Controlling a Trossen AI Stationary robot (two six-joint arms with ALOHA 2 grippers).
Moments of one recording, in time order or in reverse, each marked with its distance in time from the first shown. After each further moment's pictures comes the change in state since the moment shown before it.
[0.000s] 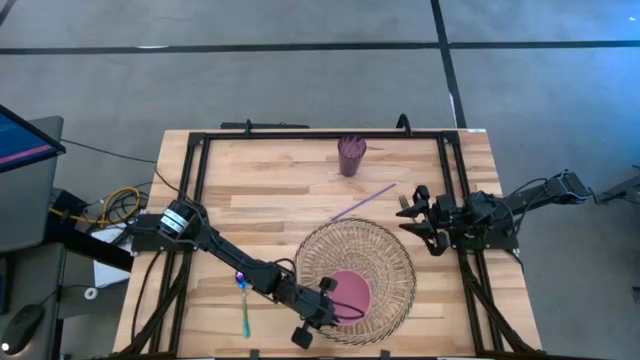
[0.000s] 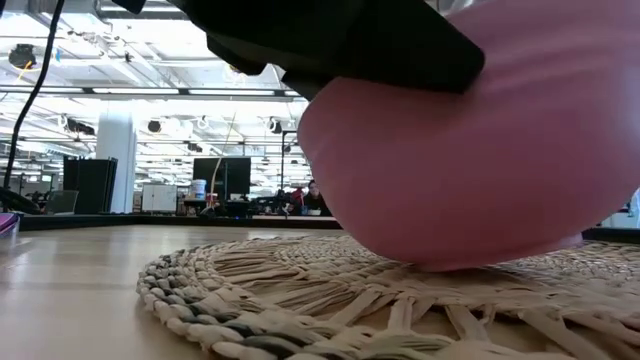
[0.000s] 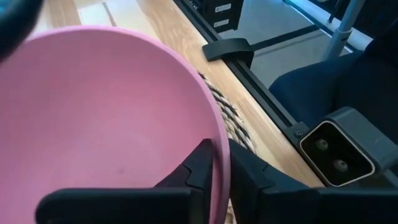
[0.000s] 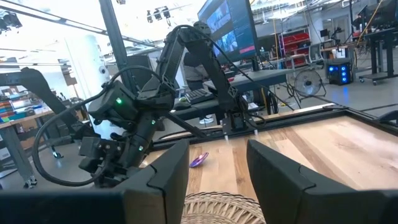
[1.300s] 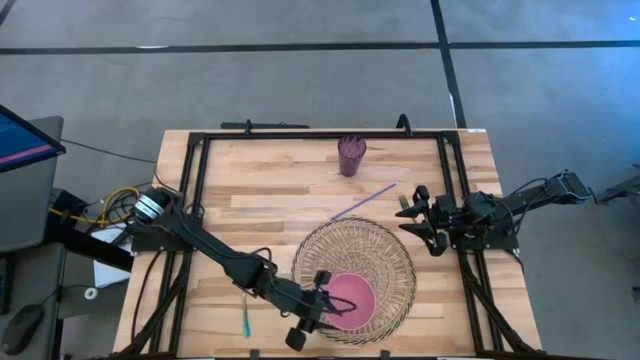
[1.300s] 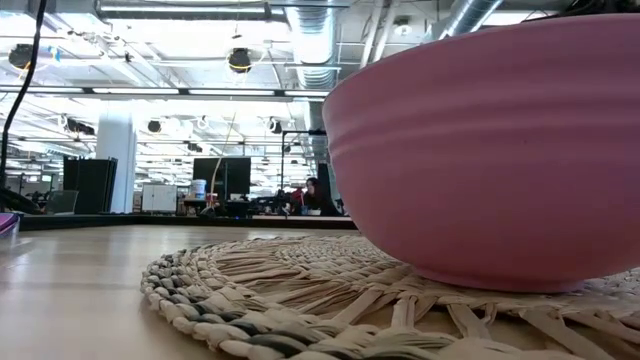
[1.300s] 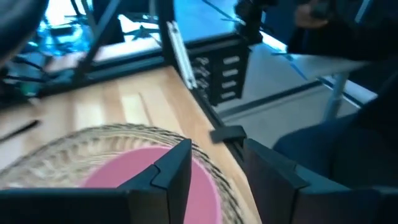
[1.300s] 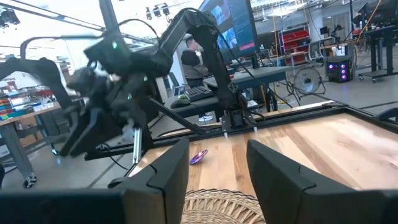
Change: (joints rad) left arm -0.034 -0.221 -0.002 -0.004 -0.113 0.004; right arm 0.000 0.000 0.000 -0.013 0.000 0.000
